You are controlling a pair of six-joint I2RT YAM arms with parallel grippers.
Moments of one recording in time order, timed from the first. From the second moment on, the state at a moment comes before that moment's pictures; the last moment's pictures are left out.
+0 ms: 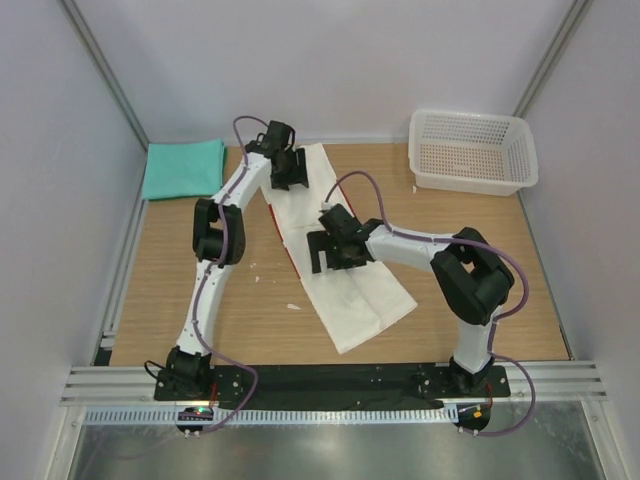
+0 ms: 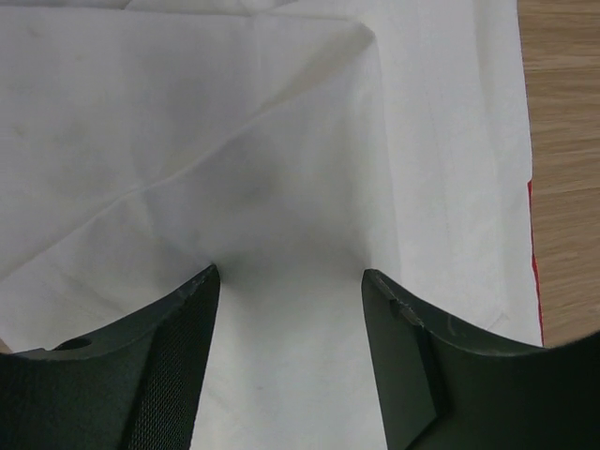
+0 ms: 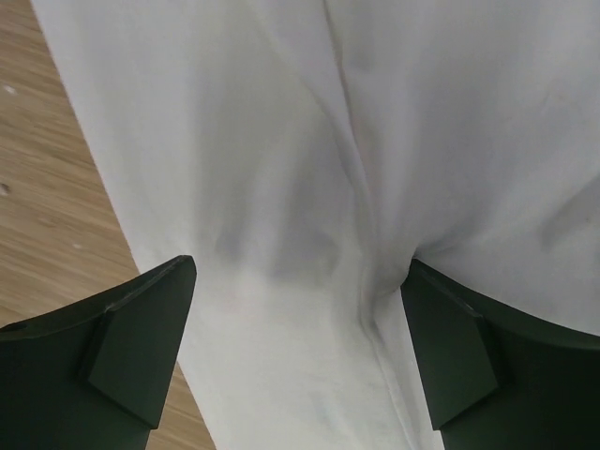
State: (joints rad) left arm -0.32 2.59 2.40 -0.79 0.11 -0.42; right arm 0.74 1.85 1.17 -0.39 0.02 0.48
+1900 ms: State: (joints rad) left arm -0.37 1.02 0.47 -0.66 0.46 -0.81; right arm 0.56 1.11 0.41 -0.43 -0.45 0.79
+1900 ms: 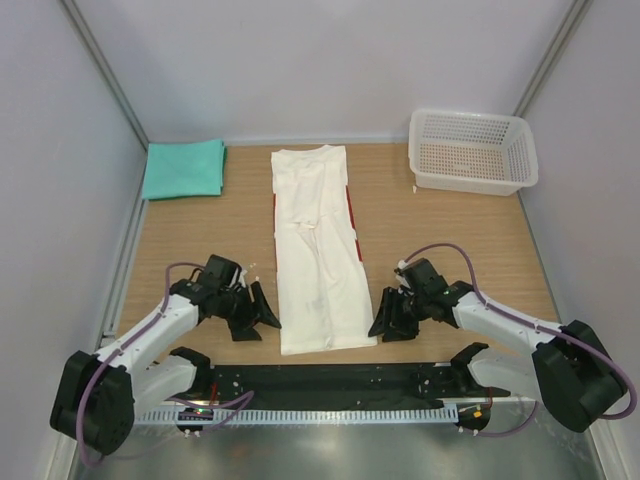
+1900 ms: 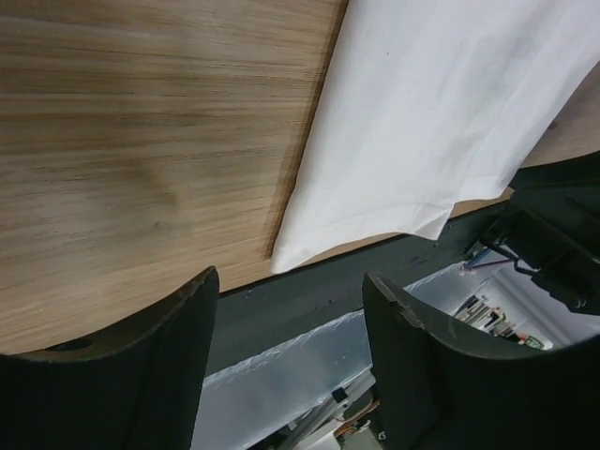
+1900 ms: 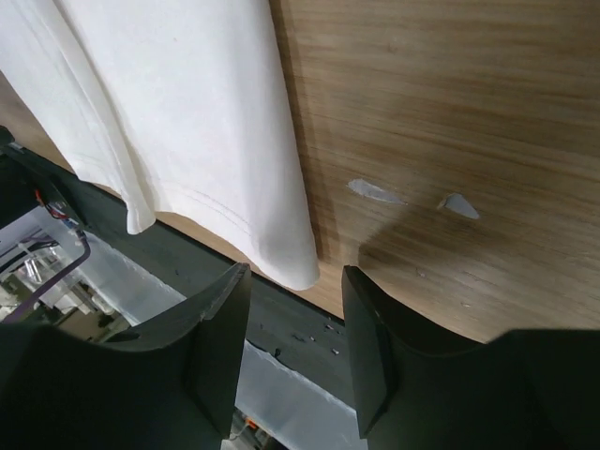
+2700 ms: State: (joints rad) left arm -0.65 1.14 0.41 -0.52 0.36 -1.13; right arm 0.56 1.08 0.35 -0.37 -0.50 0.84
